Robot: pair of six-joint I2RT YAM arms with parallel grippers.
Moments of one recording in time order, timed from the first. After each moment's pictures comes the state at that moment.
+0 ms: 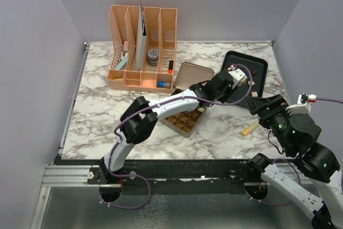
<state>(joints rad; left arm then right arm) -1.02 2.18 1.83 -0.18 -0.16 -0.02 0.65 0.40 0.98 -0.79 0.49 0.97</state>
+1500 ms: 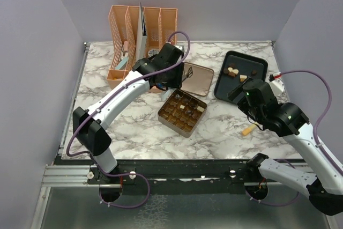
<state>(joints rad) -0.71 1.68 1.71 -0.86 -0.08 -0.40 0.65 0.90 1.17 -1.05 0.56 1.14</state>
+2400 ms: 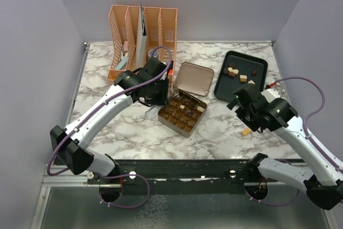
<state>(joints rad) -0.71 1.42 1.49 -1.06 -0.02 -0.54 0.65 0.96 1.13 -1.25 0.52 1.32</state>
